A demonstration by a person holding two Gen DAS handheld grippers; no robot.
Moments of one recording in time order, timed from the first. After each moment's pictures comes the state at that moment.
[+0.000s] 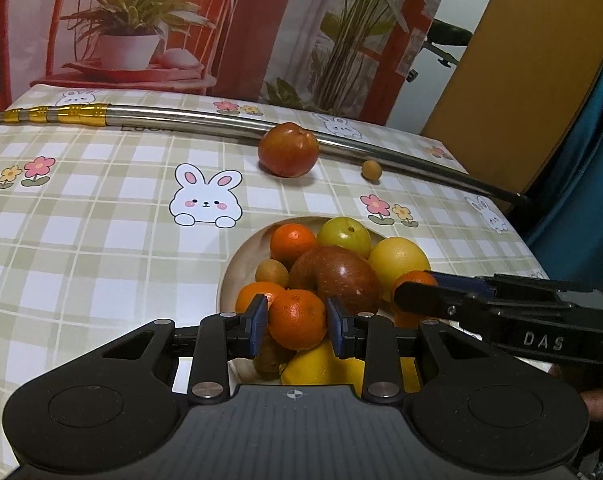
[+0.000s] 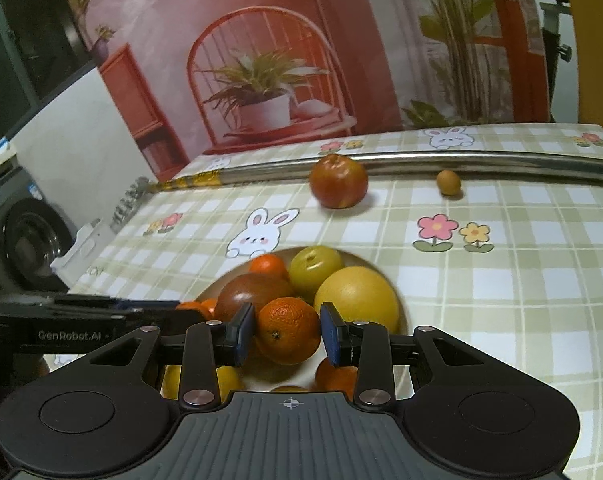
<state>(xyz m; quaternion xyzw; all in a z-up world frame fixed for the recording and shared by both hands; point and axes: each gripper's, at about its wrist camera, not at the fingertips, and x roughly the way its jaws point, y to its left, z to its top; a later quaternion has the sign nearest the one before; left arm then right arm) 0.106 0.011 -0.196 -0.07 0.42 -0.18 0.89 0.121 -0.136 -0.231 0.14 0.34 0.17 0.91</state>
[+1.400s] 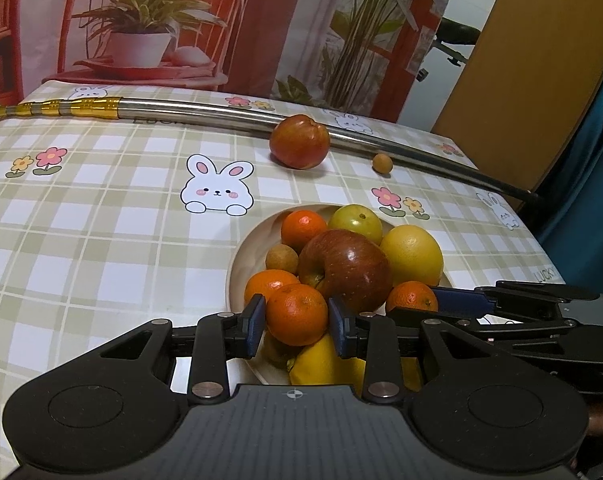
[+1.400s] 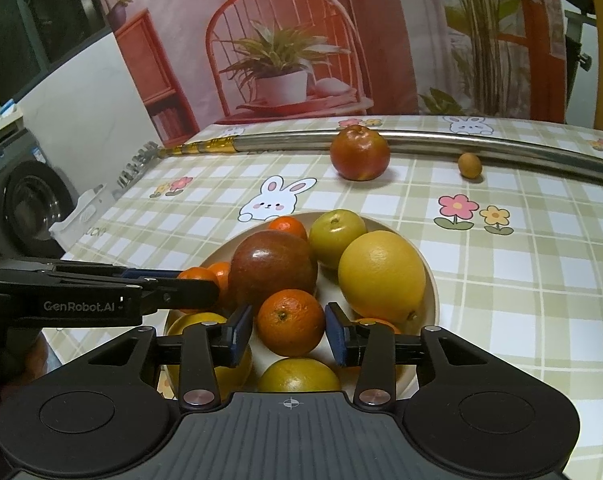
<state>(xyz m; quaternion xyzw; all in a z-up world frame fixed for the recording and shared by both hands) 0.097 0.010 -0.201 -0.07 0.42 -0.16 0.89 0.114 -0.116 -0.243 0.10 0.36 0.18 0.91</state>
